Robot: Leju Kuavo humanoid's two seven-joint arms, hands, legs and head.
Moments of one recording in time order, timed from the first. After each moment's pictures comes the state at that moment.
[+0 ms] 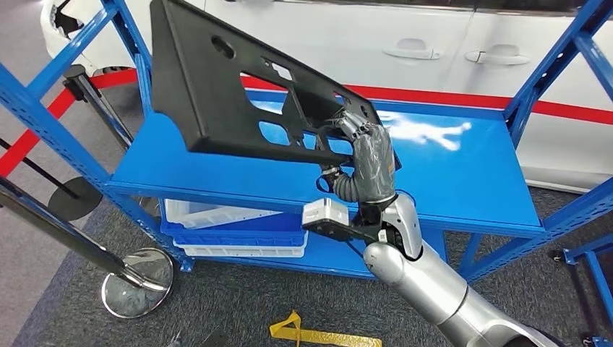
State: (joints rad) left arm -0.19 -0.01 -1.18 -0.10 0.62 0.69 -0.31; right arm -0.58 -0.18 0.74 -1.60 0.59 -0.66 -0.03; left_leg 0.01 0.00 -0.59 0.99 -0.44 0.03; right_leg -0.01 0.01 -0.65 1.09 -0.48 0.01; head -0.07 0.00
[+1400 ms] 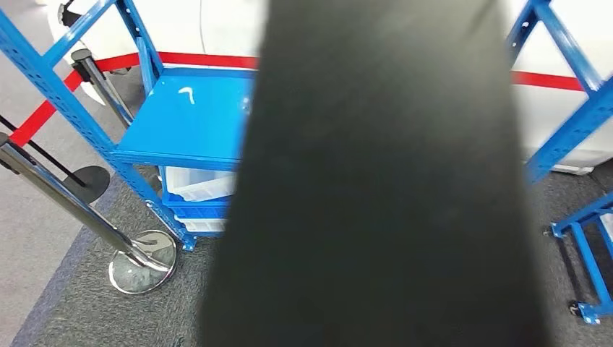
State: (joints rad) left arm -0.12 -0.02 -0.94 -0.18 0.30 0.67 -0.13; right arm -0.30 -0.09 0.72 -2.04 0.31 -0.69 -0.34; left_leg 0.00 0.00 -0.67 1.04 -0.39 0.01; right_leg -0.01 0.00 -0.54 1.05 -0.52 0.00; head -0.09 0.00
